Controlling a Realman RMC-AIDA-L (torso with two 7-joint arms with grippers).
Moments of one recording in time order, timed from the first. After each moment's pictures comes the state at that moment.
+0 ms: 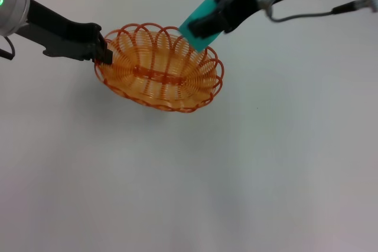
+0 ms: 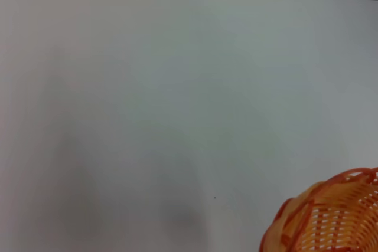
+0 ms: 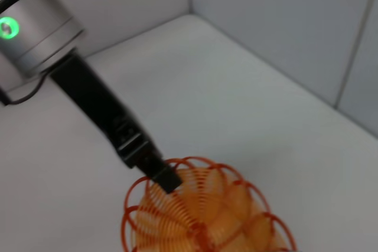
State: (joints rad) left arm -0.76 -2.05 0.89 1.23 -0.57 -1.68 0.25; right arm 0.74 2.04 -1.48 -1.63 0.76 1.51 -0.34
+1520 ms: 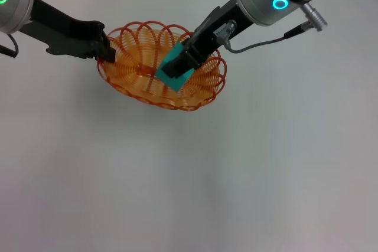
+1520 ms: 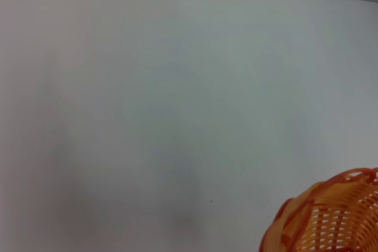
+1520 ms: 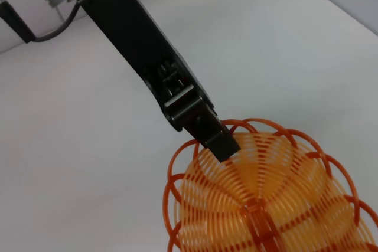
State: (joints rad) left arm -0.77 -2.05 0.89 1.22 -0.57 -1.68 0.25; right arm 0.90 2.06 -1.54 -1.27 0.82 1.44 -0.45
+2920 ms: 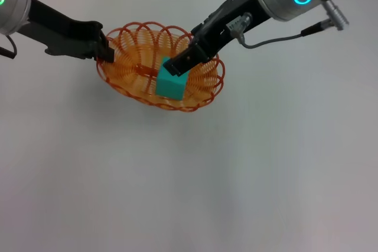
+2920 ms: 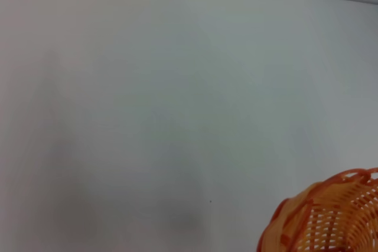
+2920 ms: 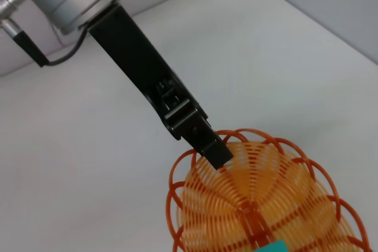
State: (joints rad) left arm -0.77 -2.05 0.88 1.22 -0.58 -1.67 0.26; right arm 0.82 2.05 -1.53 -1.45 0.82 1.49 -0.39
